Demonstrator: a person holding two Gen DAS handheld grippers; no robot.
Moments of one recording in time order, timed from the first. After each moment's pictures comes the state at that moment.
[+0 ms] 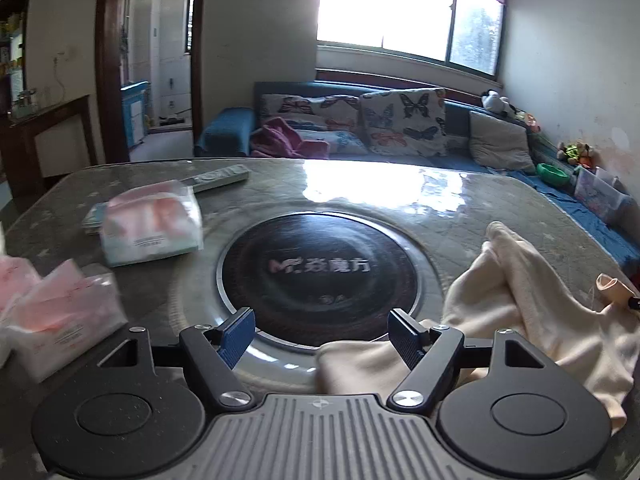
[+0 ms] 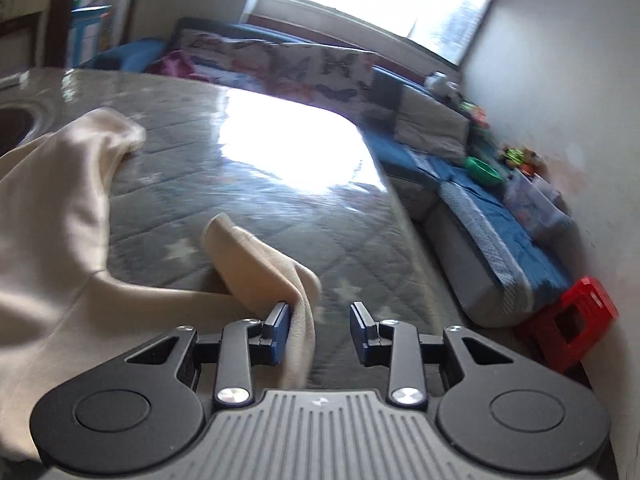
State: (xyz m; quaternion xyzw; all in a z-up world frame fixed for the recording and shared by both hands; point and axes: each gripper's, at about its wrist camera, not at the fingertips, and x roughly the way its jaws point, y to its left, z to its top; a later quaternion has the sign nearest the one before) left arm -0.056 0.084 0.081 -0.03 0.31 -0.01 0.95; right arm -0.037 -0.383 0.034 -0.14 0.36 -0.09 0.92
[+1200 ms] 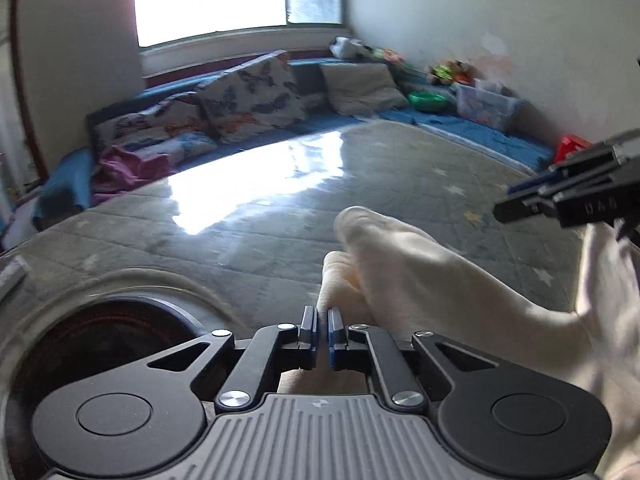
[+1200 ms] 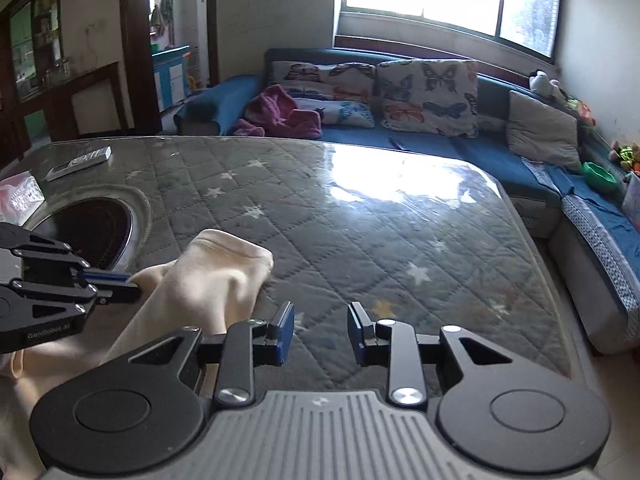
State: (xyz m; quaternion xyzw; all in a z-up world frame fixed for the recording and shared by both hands) left arm 0.091 -0.055 0.033 0.09 0.32 -0.18 0.93; right arm 0.062 -0.305 0.077 -0.06 0.36 0.12 0.92
